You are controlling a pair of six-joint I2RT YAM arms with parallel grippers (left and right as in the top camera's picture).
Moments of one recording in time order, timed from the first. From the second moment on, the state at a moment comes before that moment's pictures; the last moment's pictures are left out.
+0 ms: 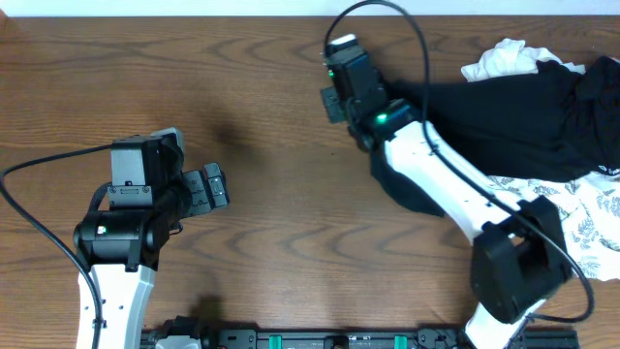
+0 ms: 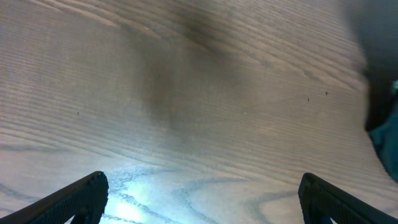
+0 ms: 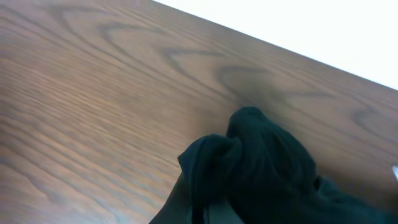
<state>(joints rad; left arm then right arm) -0.01 1.03 1.01 -0.97 0.10 -0.25 0.57 1.88 1.47 -0.29 0.28 0.10</state>
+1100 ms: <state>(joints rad) -0.01 1.03 1.01 -0.97 0.10 -0.25 0.62 2.03 1.47 0.13 0.23 0.16</state>
